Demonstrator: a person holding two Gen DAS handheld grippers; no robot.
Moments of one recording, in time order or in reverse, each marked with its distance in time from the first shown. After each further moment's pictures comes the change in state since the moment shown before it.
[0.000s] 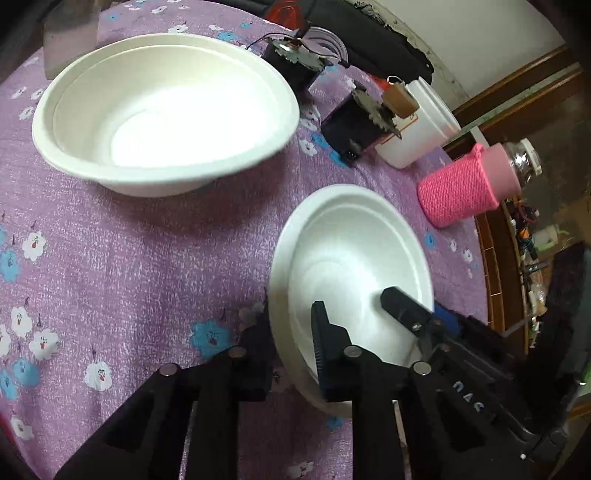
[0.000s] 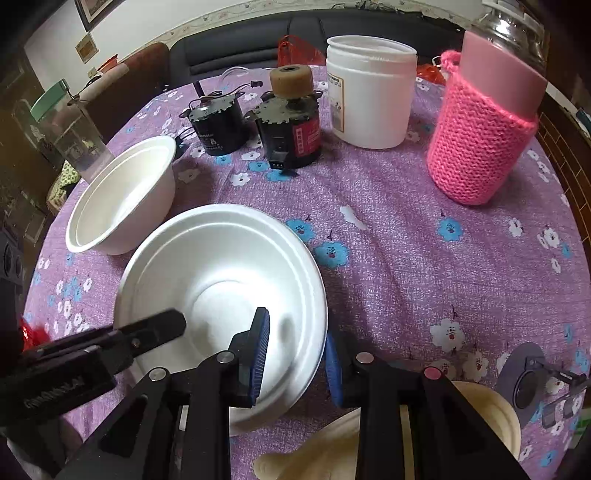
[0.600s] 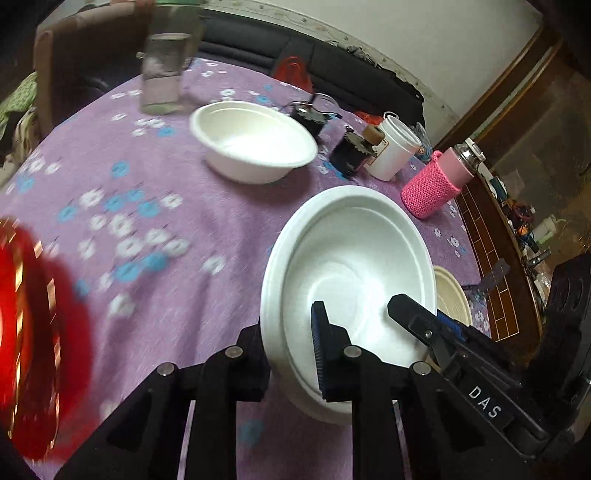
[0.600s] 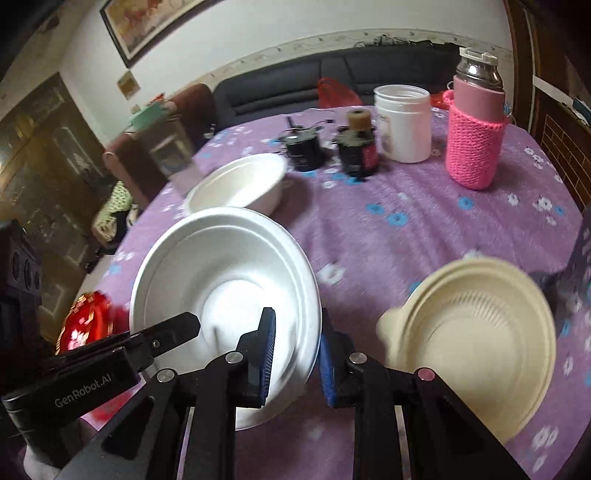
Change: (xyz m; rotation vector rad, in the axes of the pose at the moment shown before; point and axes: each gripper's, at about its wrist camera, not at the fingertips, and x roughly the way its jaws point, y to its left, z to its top) left arm -0.123 0.027 -0.100 0.040 -0.201 0.075; right arm -0.084 0.064 -0.086 0.018 -0.184 0.186
